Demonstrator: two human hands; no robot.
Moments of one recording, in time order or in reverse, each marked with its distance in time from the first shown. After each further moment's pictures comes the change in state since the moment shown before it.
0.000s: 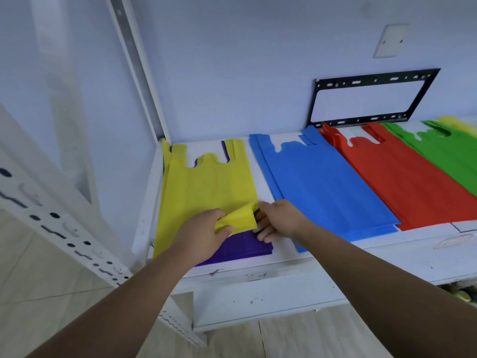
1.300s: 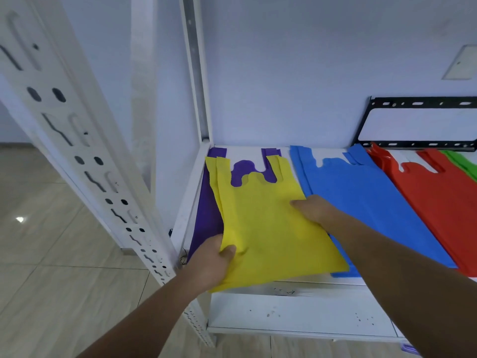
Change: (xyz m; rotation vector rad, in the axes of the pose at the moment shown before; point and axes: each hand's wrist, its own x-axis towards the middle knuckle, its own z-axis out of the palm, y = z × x) left_hand -0.056 -0.009 -0.016 -0.449 -0.032 -0.458; right_hand 0.062 -0.039 -0.015 -0.350 0.135 0.044
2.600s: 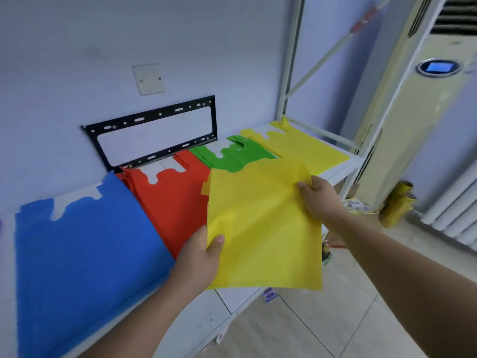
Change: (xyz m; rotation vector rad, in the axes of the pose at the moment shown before) left_hand -0.037 0.334 0.375 -0.096 -0.330 0.680; right_hand -0.158 0.361 -0.425 0.219 0.852 -0.020
